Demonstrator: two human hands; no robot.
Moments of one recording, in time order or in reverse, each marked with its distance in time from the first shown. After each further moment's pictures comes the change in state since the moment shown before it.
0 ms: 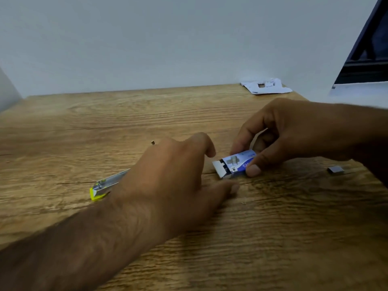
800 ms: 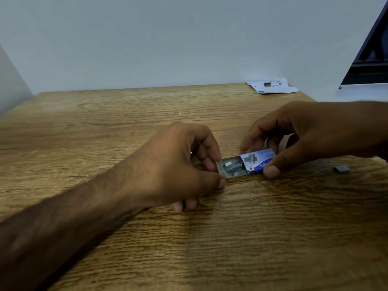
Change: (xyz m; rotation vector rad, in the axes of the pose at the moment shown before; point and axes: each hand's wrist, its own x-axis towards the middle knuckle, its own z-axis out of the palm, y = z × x) left_hand 0.012 -0.020 -0.004 -0.577 -0.176 -0.110; right_hand -0.009 -0.002 -0.006 -0.143 -0.044 0.014
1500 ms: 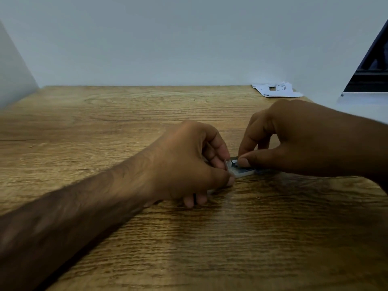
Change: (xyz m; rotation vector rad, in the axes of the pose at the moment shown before) left_hand 0.001 0.000 -0.002 -0.066 -0.041 -0.023; right_hand -0.003 -0.059 0.035 -0.403 0.262 0.014
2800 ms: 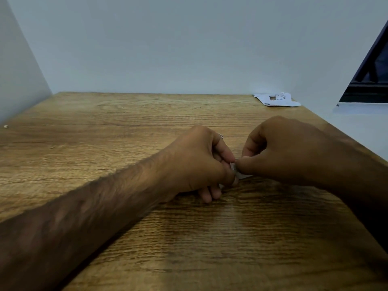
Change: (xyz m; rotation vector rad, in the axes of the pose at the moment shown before) left_hand 0.005 -0.003 -0.001 -0.119 -0.033 -0.052; right_hand 0.002 -0.021 0.021 0.029 0.158 0.340
